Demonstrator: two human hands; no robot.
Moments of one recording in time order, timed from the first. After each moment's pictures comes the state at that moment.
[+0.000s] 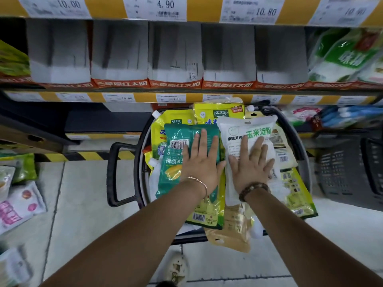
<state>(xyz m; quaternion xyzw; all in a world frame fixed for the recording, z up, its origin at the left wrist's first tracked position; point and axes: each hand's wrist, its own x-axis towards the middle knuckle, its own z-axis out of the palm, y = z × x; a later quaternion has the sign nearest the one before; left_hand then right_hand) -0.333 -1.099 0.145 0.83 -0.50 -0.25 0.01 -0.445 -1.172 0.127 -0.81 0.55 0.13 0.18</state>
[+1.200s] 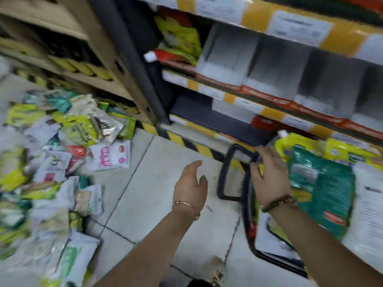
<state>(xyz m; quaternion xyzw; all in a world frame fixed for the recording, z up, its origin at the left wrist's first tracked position) -0.190 -0.843 0.172 0.89 -0.05 -0.25 0.38 -0.252 -1.014 0.183 -0.90 0.31 -0.03 0.31</state>
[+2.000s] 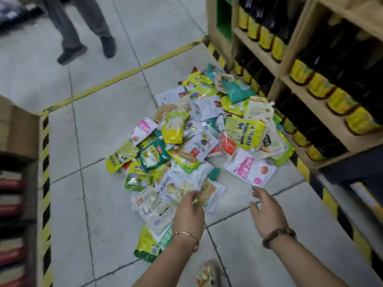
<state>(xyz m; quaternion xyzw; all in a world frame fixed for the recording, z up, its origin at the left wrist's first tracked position) -0.089 -0.361 0.146 0.82 0.36 -0.12 0.44 -0.026 -0.539 0.124 -0.89 0.07 0.26 0.37</state>
